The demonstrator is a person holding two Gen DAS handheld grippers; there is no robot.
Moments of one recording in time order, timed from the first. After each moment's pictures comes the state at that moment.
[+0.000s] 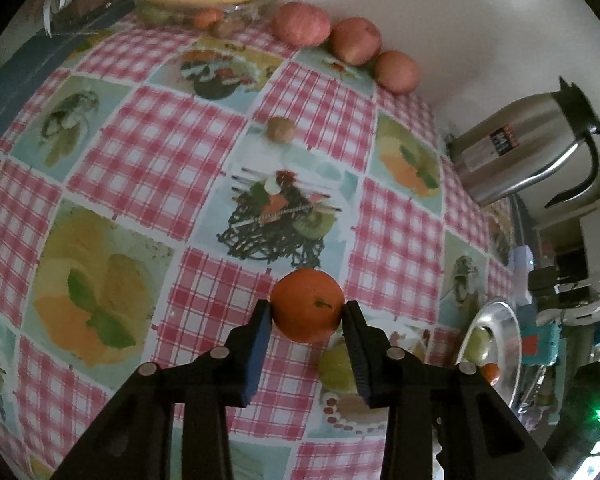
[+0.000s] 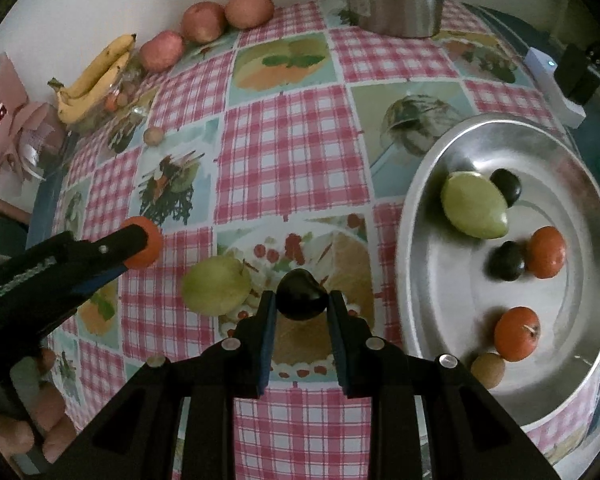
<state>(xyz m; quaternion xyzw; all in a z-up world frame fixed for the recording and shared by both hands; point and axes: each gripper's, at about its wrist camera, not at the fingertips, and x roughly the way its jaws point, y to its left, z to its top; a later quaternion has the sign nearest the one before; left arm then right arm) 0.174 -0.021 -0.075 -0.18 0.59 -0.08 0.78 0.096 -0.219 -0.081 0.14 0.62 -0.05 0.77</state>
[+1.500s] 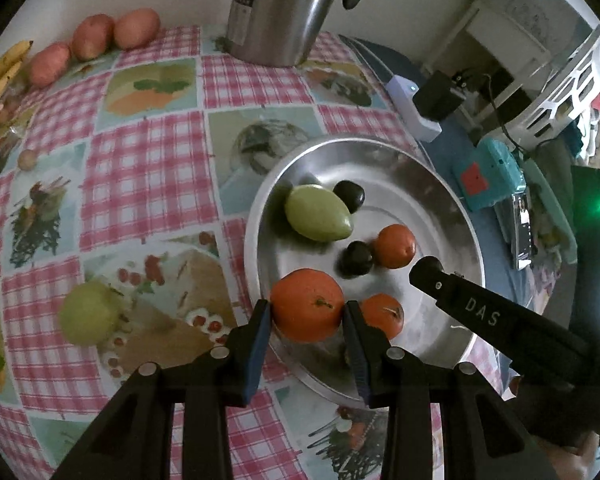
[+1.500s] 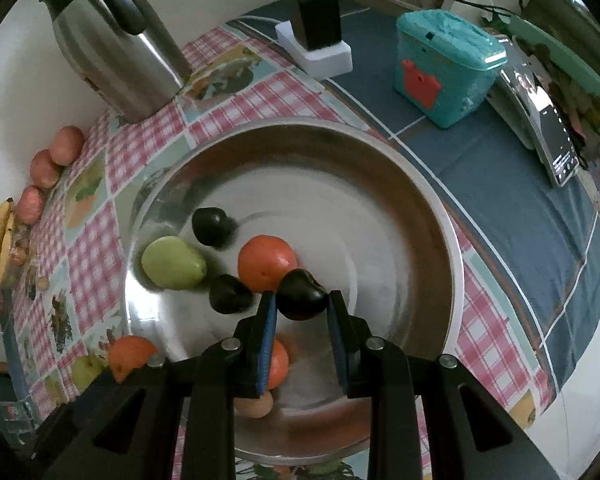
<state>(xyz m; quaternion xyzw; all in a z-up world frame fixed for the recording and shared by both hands) 0.096 -0.221 -0.071 0.01 0.60 -0.28 0.75 0.023 -0.375 -0.073 0.26 0.56 -0.27 0.74</state>
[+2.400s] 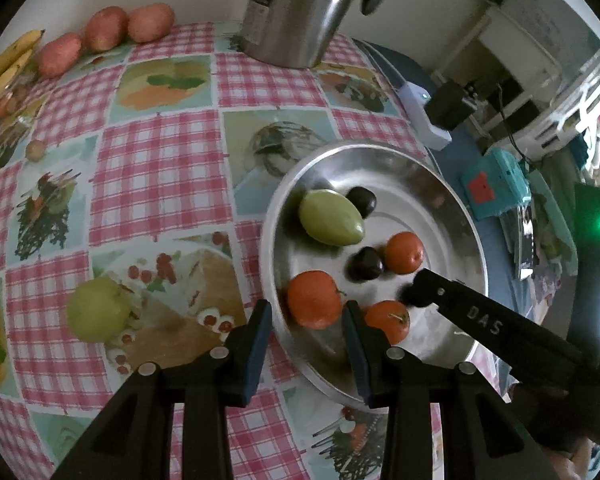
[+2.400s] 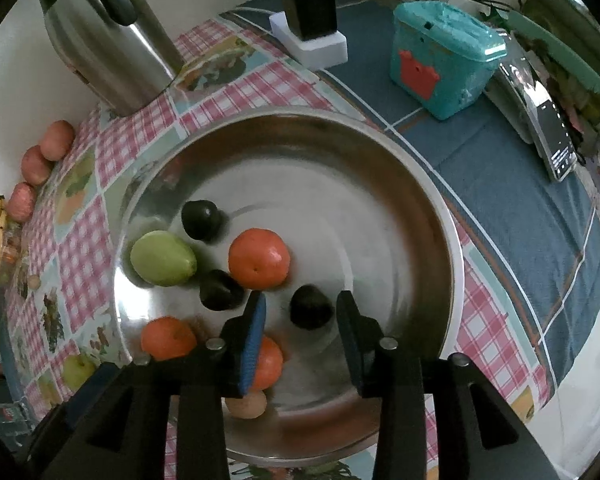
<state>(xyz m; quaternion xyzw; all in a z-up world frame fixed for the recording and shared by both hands) 0.105 -0.210 -0.067 -0.01 0.61 -0.27 0.75 0.026 -0.375 -0.074 0.25 0.57 -0.27 0.73</state>
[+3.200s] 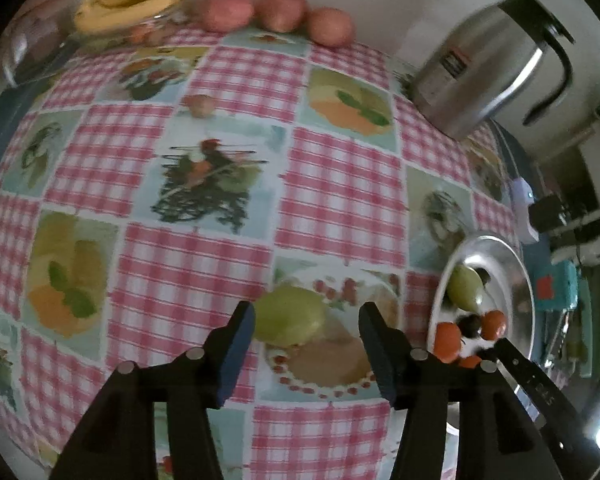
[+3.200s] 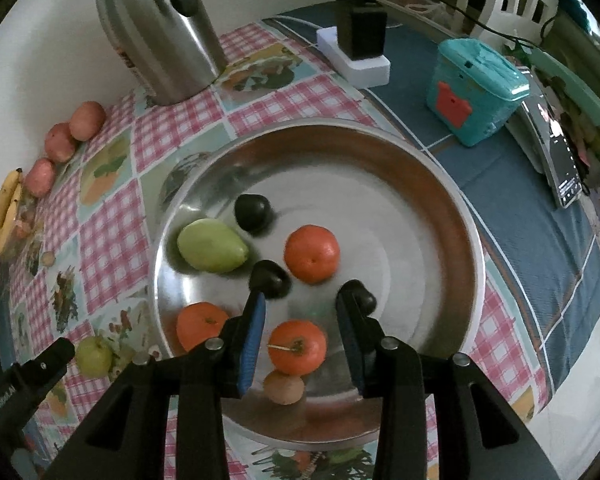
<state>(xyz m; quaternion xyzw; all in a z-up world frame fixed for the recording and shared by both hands) 0.145 -0.088 -0.064 -0.09 0.62 -0.10 0.77 0.038 -0.344 -0.057 0.21 0.56 -0.25 0.76</state>
